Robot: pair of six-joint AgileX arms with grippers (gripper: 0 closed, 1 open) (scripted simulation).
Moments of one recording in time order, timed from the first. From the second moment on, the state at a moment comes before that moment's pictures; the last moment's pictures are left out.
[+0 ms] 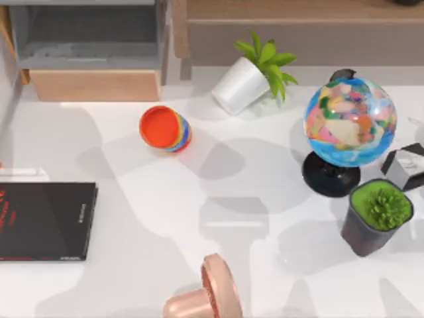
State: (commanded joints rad) left arm 0.32 2.64 2.41 -1.24 0.01 0.02; right arm 0.00 0.00 0.00 0.00 0.00 0.00
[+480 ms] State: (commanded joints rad) left arm 0.32 2.48 2.36 -1.25 0.00 0.06; right arm 0.00 0.00 0.00 0.00 0.00 0.00
